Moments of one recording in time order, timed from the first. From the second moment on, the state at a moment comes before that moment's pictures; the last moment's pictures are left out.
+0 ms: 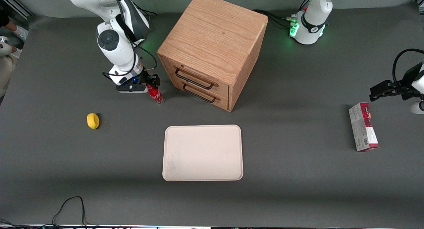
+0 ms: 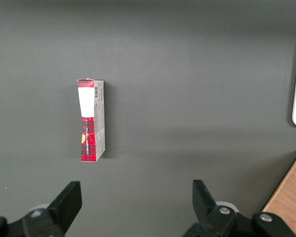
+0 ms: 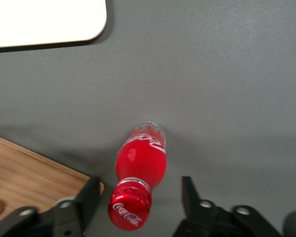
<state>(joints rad) 0.20 -0.11 0.27 -2.52 0.09 2.42 0.47</state>
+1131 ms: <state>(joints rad) 0.13 -0.06 0.24 -2.01 0.04 1.90 0.48</state>
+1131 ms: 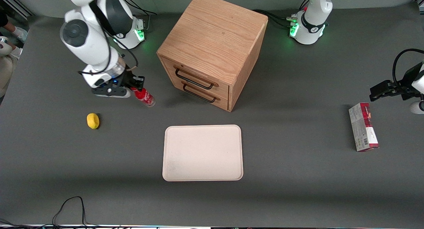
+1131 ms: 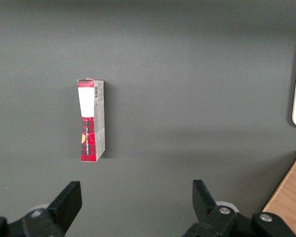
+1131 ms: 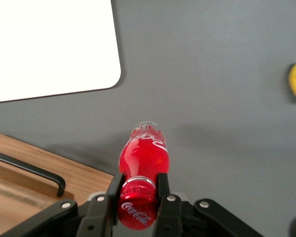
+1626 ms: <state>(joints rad) 0.14 0.30 0.22 -1.30 -0.08 1.53 0.48</state>
